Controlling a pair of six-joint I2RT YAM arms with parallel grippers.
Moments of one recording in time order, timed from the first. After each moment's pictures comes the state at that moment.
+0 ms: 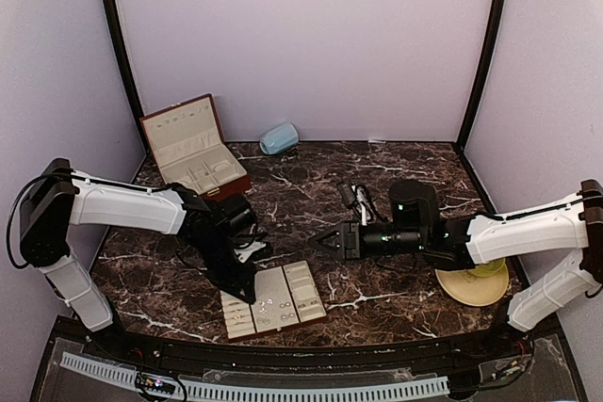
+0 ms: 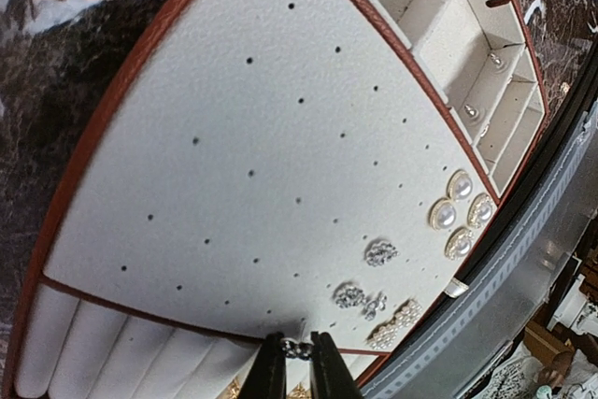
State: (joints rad) left arm -0.86 1.66 0.98 -0.74 0.44 -0.33; right arm 0.99 1.38 0.68 0.37 -0.36 0.75
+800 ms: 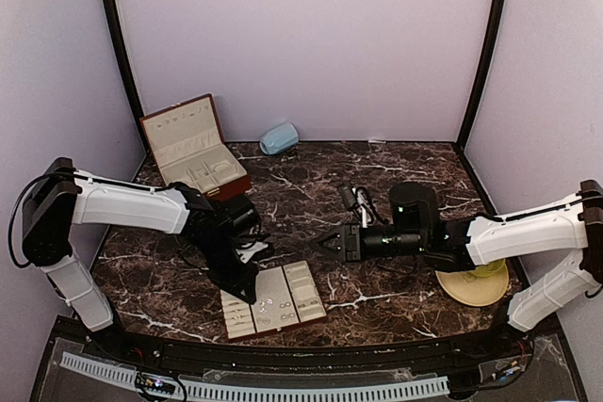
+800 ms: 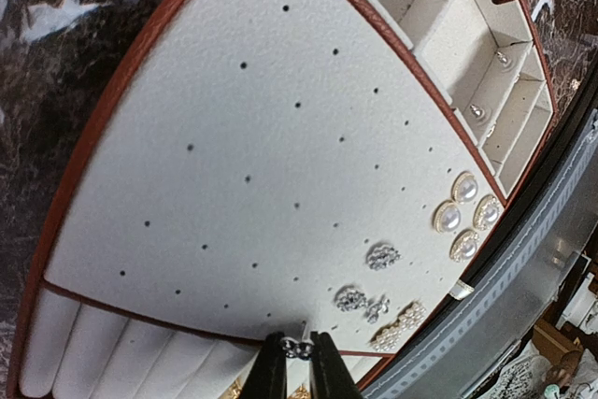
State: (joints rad) left arm -0.88 1.68 1.00 -0.76 0.42 -0.32; right arm 0.99 1.38 0.67 0.37 -0.35 0.75
